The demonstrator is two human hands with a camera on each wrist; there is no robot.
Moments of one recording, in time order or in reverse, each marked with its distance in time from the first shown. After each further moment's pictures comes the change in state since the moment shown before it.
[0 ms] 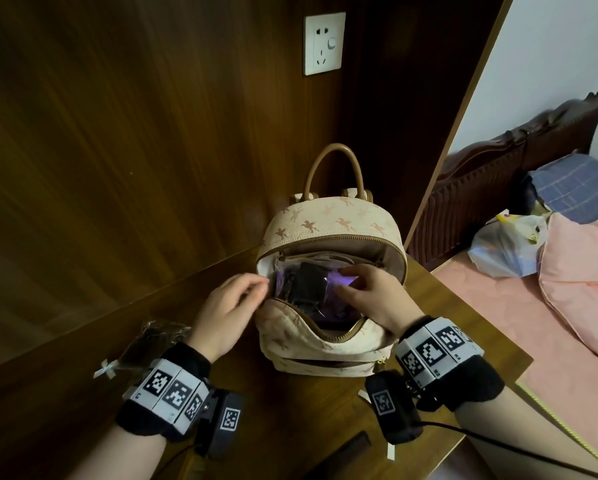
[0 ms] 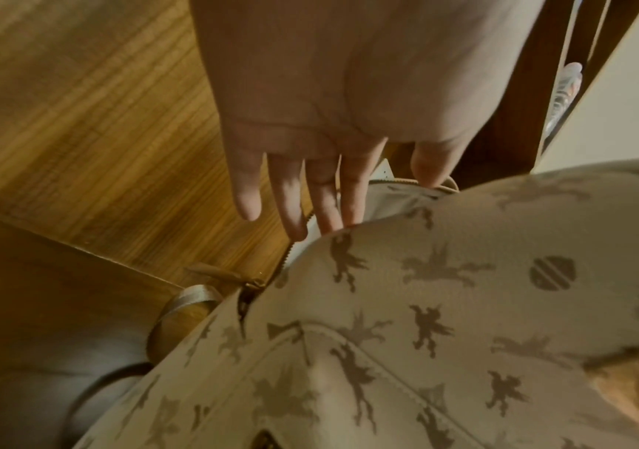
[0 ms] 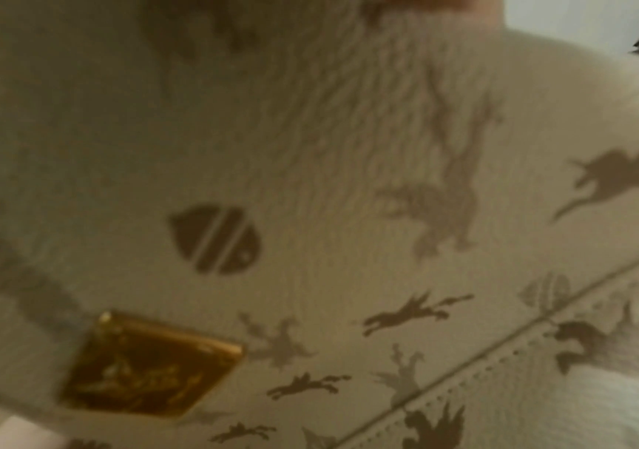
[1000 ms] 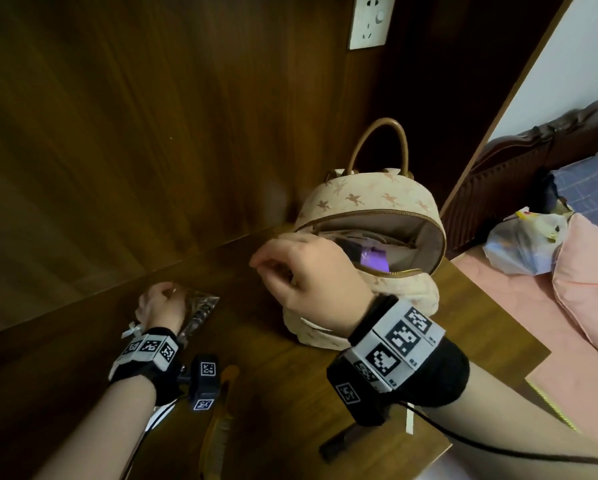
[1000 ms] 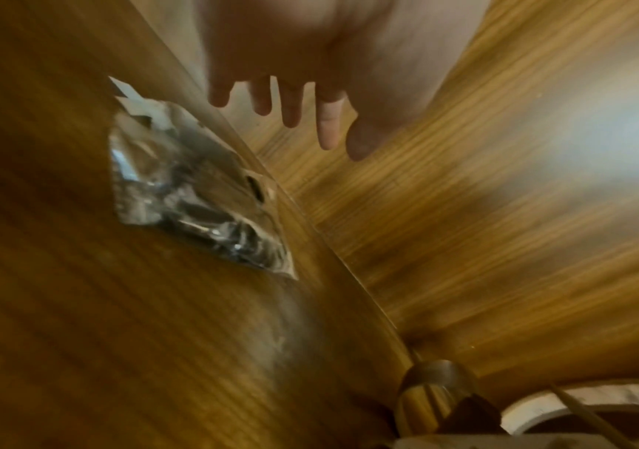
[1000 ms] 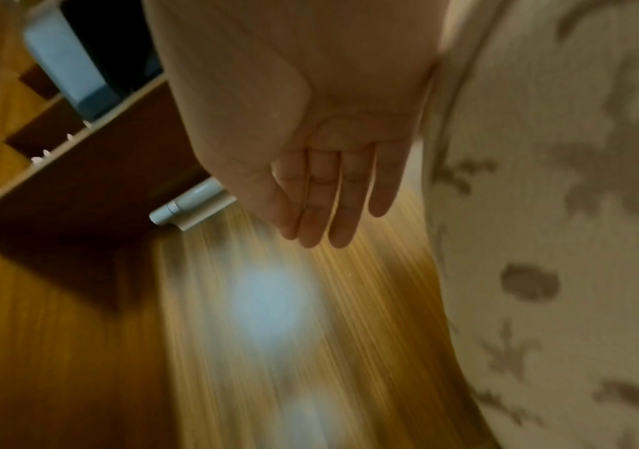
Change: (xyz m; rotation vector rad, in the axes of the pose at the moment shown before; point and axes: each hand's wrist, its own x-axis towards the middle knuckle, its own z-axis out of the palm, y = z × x) left_hand -0.014 -0.140 -0.058 0.040 0.528 -0.753; right_hand -0.034 -0.122 0.057 -0.180 0.115 -0.790
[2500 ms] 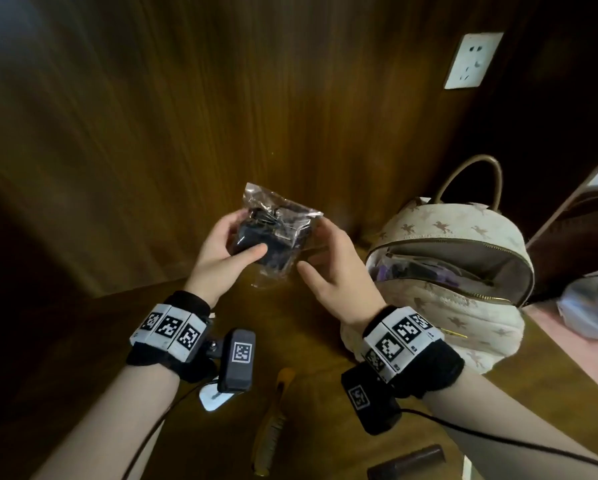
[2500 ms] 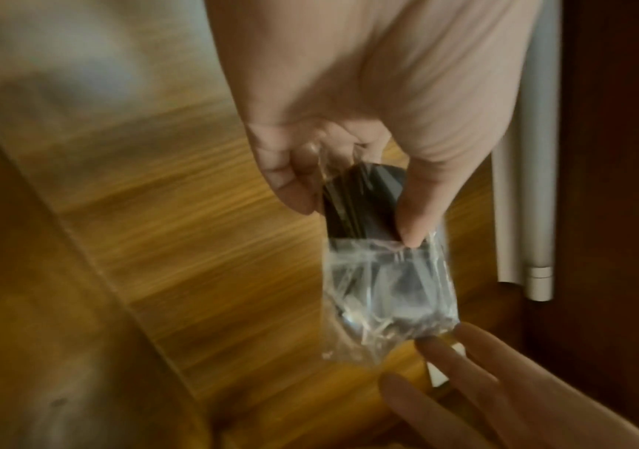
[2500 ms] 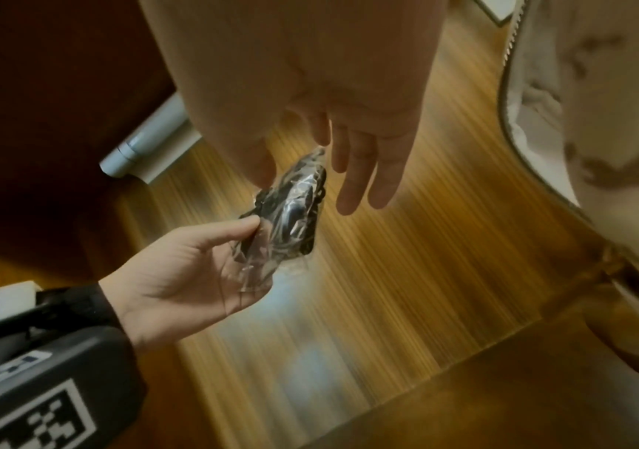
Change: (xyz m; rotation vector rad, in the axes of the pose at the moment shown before) left_hand -0.041 0.053 -0.106 -0.568 -0.292 0.569; right_hand 0.035 -0.012 0.073 0.331 0.061 0.129
